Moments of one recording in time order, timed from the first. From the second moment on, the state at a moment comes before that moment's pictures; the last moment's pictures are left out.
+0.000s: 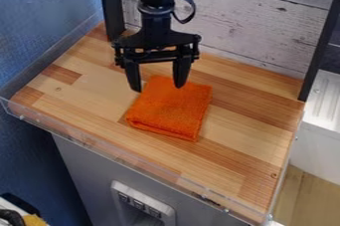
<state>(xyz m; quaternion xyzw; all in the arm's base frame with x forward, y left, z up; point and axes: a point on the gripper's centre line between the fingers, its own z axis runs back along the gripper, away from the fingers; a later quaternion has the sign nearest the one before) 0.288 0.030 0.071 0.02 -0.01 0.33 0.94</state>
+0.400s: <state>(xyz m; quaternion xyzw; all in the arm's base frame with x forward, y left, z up) 0.293 0.030 0.058 0.03 0.01 0.33 0.94</state>
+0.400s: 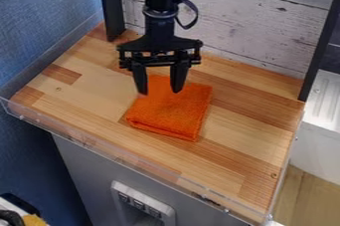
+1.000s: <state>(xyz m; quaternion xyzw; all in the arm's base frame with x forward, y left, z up) 0.293 0.031 0.031 -0.01 0.03 0.33 0.94</state>
